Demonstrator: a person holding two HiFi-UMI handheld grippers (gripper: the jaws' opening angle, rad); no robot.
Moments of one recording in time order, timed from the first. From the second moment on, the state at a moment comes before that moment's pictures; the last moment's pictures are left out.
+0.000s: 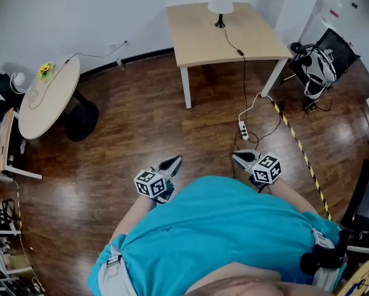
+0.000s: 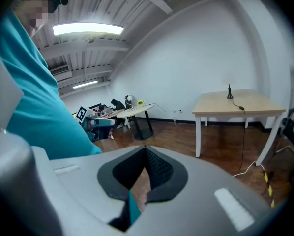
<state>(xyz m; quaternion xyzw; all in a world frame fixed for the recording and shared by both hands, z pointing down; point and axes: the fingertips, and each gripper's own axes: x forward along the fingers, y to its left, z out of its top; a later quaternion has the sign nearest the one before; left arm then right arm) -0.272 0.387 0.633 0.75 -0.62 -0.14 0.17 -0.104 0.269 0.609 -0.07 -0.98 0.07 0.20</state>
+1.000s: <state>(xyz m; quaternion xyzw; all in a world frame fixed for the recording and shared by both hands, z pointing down) -0.445 0.054 0.634 0.69 -0.70 -0.11 0.17 -0.310 -0.097 0.634 -0.16 -0.96 0.08 0.20</state>
